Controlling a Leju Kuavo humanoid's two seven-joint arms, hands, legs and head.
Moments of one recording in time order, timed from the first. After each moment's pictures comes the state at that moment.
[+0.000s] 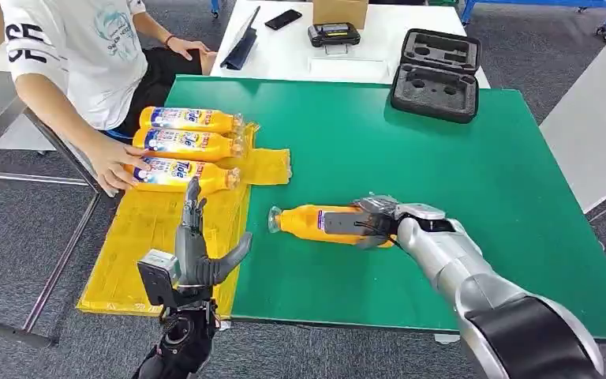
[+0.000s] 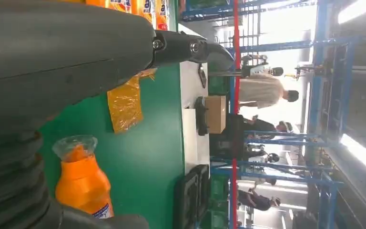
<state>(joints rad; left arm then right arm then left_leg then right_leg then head) -0.11 -0.15 -0.40 -1.31 -0.01 0.29 -0.70 -0.89 0.05 0.49 -0.27 0.96 0.29 -0.23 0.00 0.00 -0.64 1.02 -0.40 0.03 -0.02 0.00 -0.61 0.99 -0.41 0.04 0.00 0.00</state>
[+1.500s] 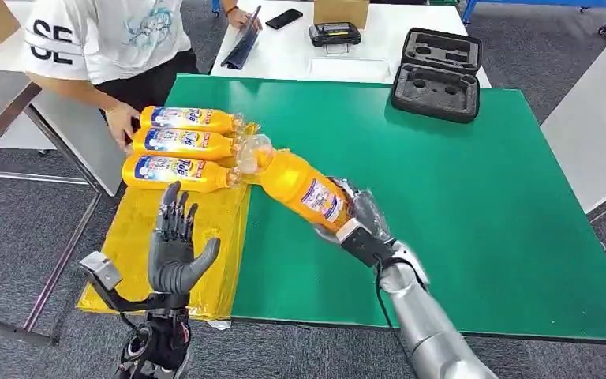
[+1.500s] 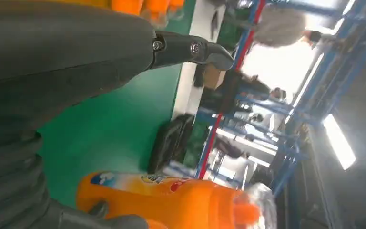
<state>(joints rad) -0.01 -0.15 -0.25 -1.47 0.23 -0.12 -0.56 -0.44 0.14 0.22 -0.83 0.45 0.01 -0.70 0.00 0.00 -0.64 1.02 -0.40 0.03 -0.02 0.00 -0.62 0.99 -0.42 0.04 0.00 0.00</state>
